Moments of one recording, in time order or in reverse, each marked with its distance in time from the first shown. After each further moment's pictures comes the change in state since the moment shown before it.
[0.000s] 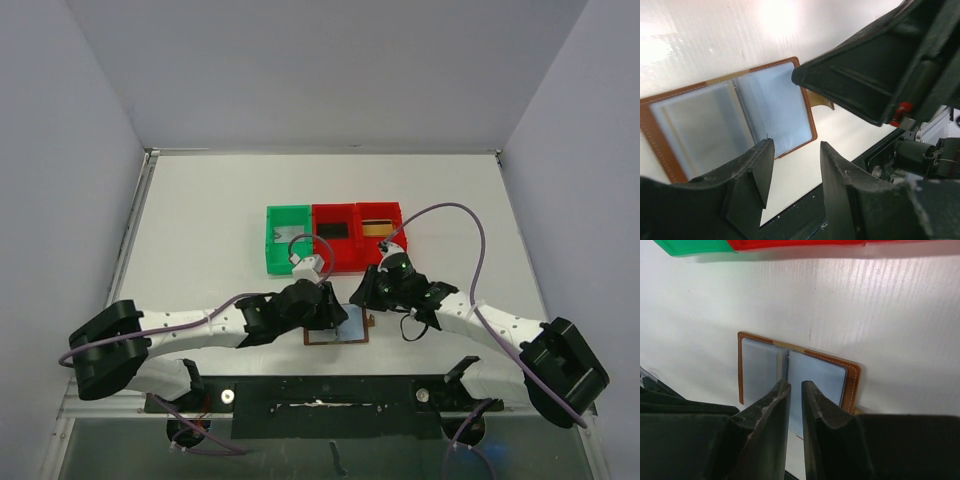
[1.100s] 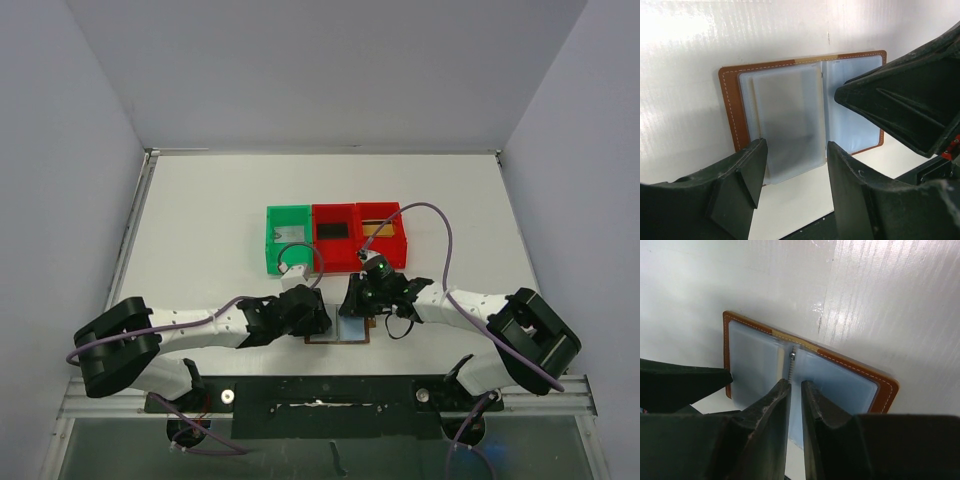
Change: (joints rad) left arm 0.033 -0.014 -0.067 -0.117 -0.073 -0.045; right arm 0.079 0.222 0.060 0.034 -0.051 -0.026
